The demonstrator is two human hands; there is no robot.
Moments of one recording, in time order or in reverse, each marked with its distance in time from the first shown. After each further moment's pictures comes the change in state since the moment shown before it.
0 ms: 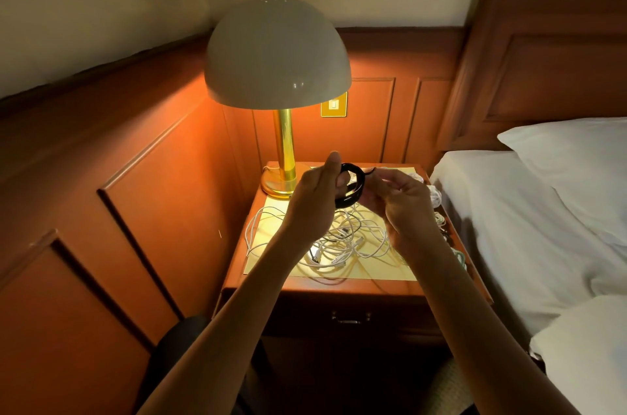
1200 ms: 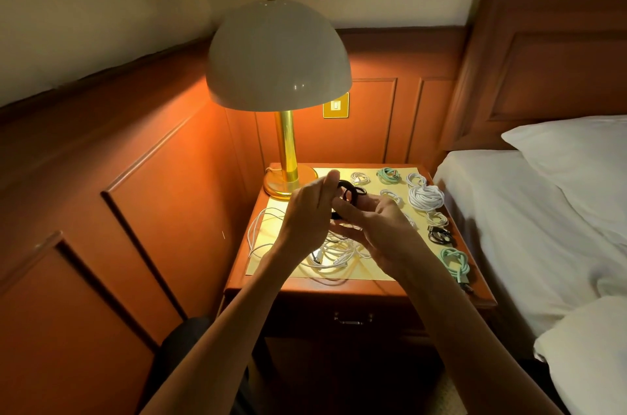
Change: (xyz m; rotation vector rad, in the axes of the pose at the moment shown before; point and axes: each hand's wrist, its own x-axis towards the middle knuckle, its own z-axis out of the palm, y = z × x) left_hand 0.006 -0.041 -0.007 0.322 0.025 0.221; right_hand -0.014 0.019 0.005 -0.098 -0.311 0.198
